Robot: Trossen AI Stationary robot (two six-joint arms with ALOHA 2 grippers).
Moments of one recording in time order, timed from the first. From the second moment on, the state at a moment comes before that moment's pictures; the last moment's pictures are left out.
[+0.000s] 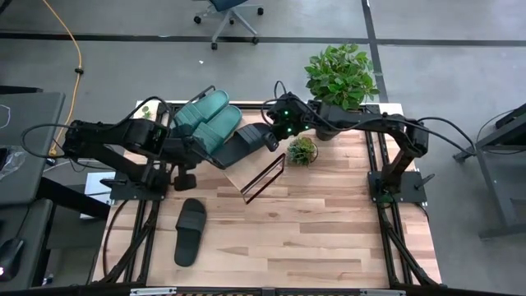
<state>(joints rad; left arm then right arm) -0.05 1.23 1.47 -1.47 -0.25 -0.24 -0.30 1.71 1.48 -0.49 -0.17 0.43</state>
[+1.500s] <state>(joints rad) 0.17 1.23 1.17 -1.26 -0.12 0.04 -0.29 1.71 1.48 -0.44 -0.17 0.43</state>
